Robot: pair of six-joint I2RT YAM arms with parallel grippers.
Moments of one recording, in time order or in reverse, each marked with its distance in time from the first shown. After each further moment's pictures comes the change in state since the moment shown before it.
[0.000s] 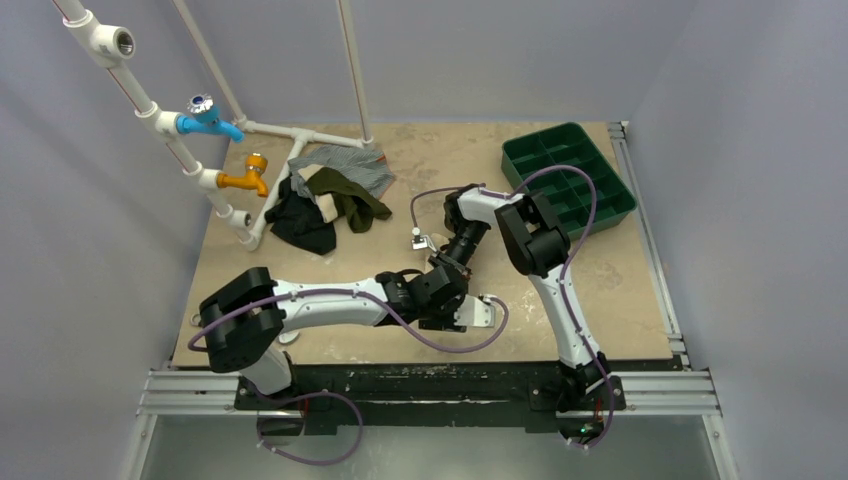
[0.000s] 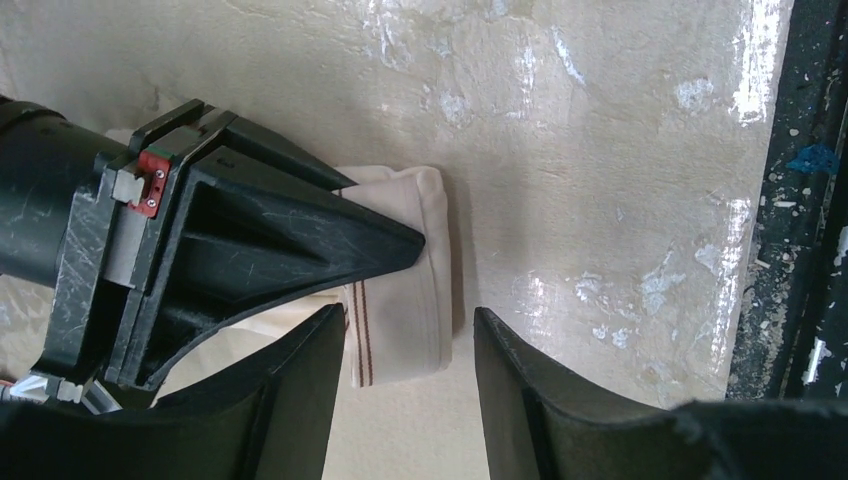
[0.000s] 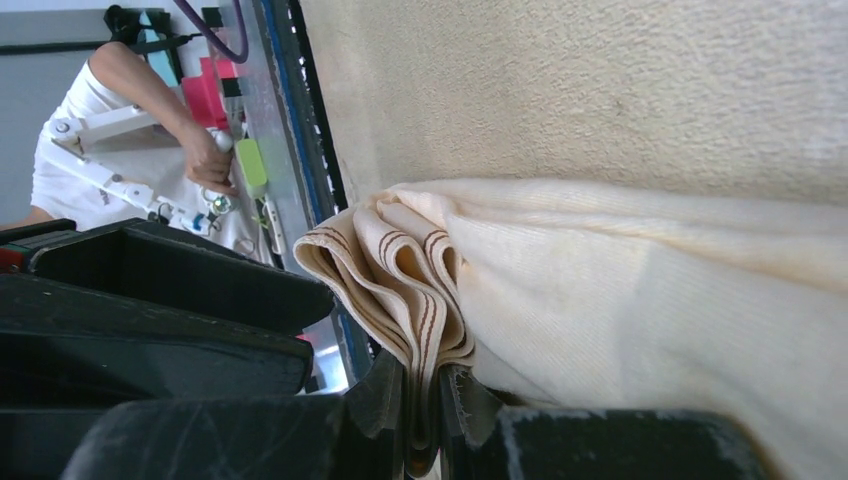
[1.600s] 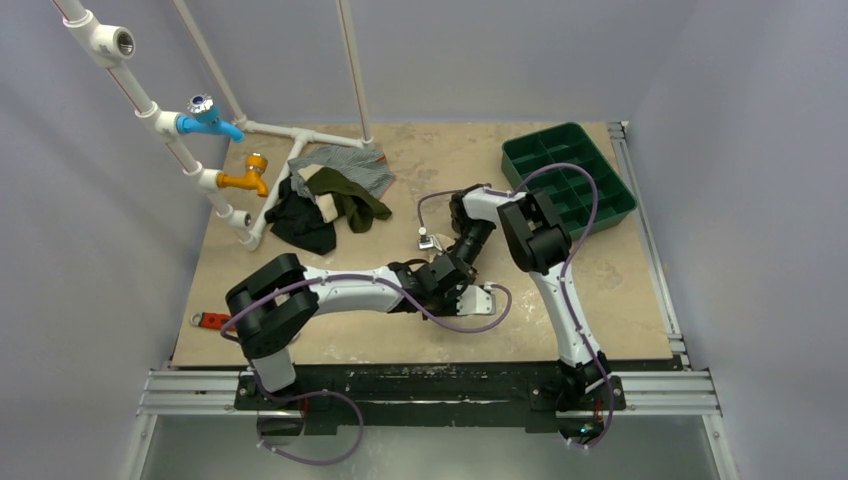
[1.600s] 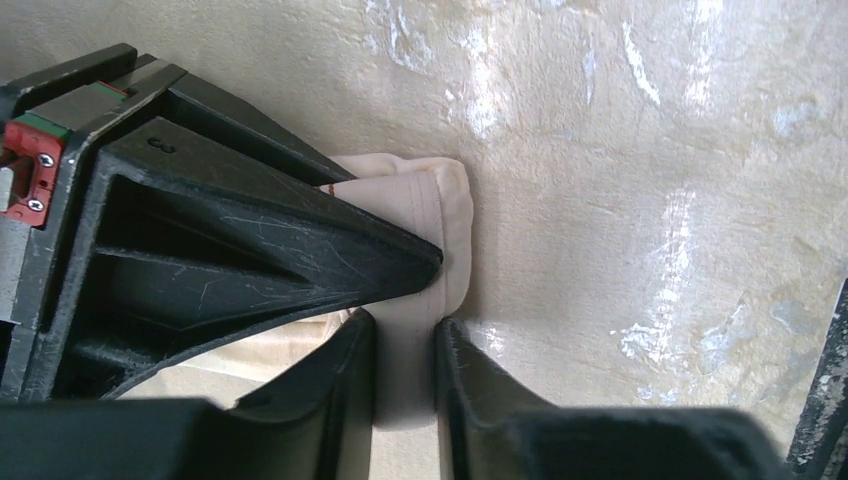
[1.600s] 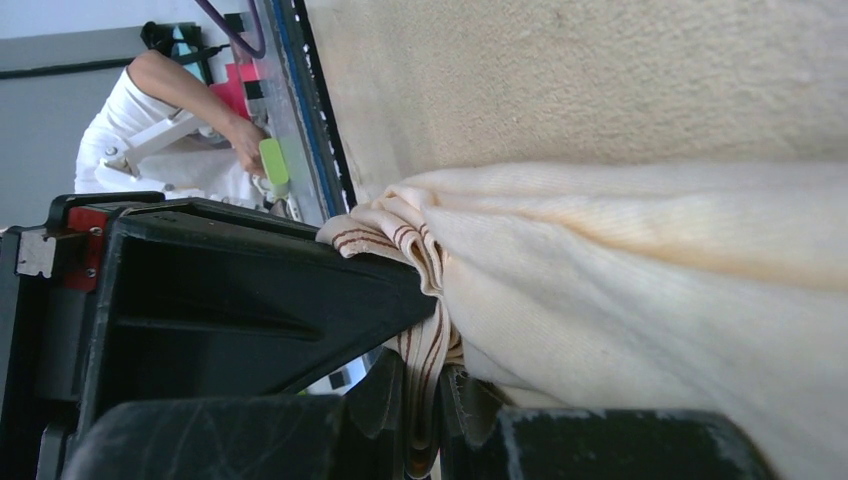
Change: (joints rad) left arm 0.074 0.154 0.034 0.041 0.096 -0.028; right arm -0.034 0.029 0.001 -0.053 -0.004 -0.020
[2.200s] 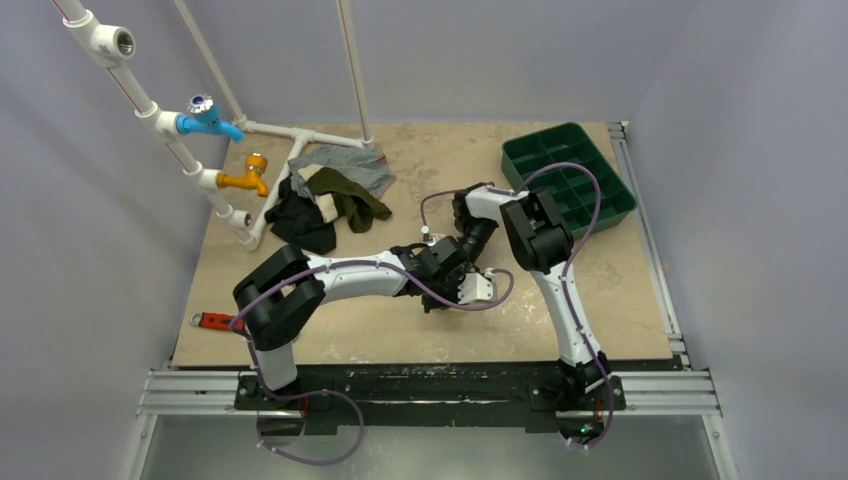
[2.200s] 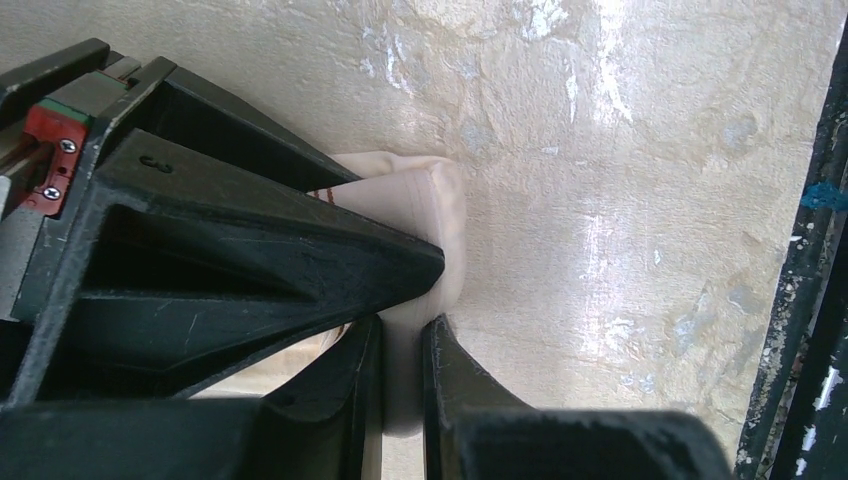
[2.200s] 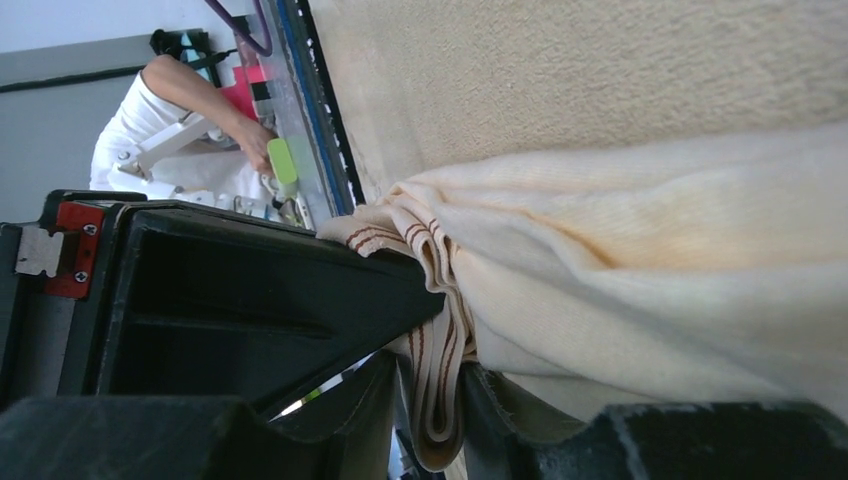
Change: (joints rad) left arm 0.070 0.059 0.111 -0.114 0.178 -0.005; right arm -0.023 -0.003 0.000 -0.019 0.013 0.009
